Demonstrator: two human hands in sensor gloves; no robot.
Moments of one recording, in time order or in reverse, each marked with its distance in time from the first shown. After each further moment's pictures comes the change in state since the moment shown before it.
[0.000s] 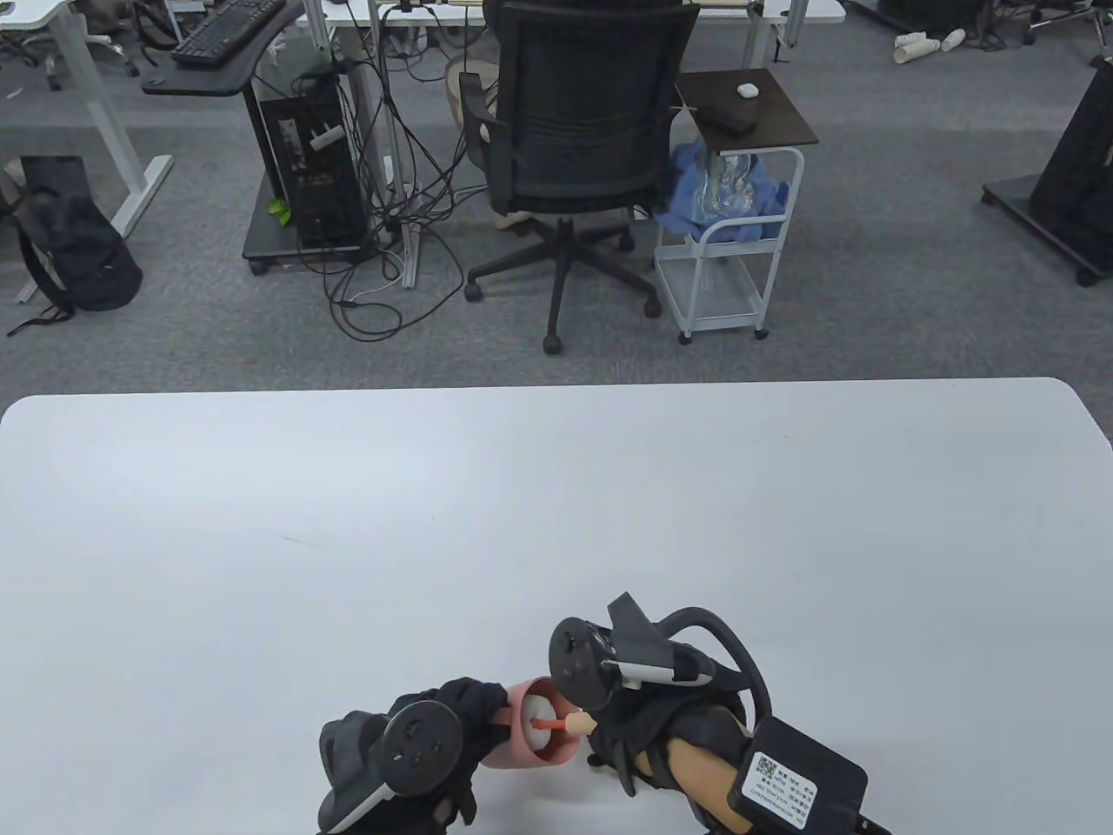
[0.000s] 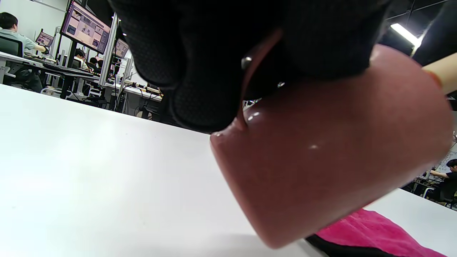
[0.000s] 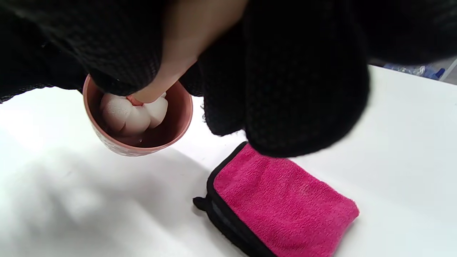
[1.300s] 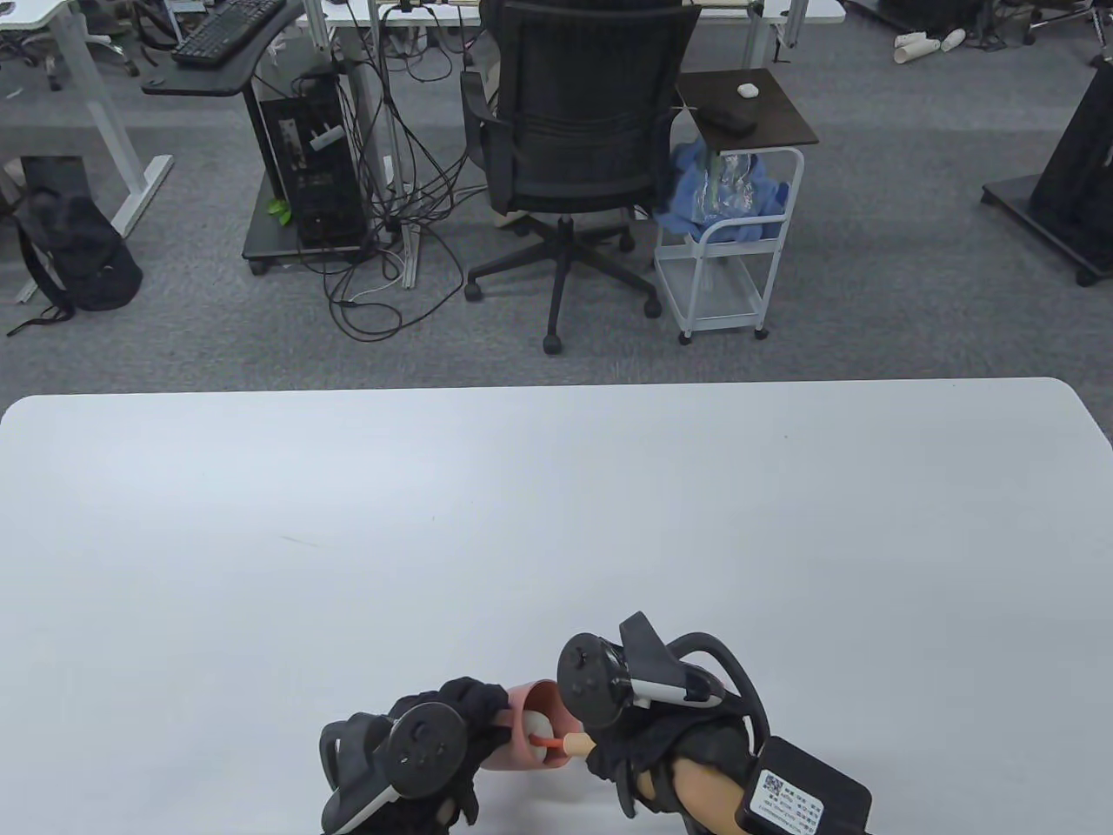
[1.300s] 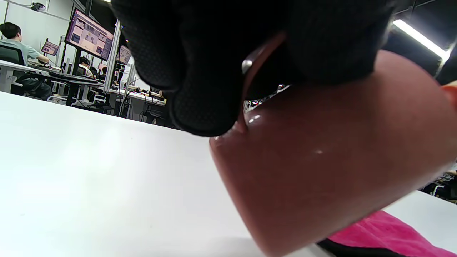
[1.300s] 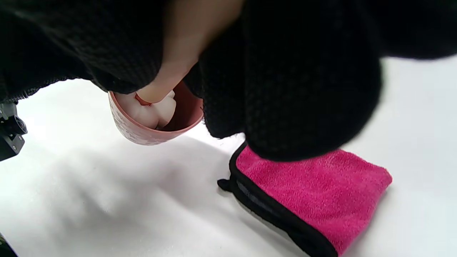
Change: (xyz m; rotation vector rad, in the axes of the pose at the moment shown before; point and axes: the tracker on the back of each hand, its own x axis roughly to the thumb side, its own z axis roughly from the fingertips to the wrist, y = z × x) left_hand 0.002 0.000 0.000 0.014 0.011 -0.024; right_hand 0.002 0.018 0.004 0.007 -0.028 -0.113
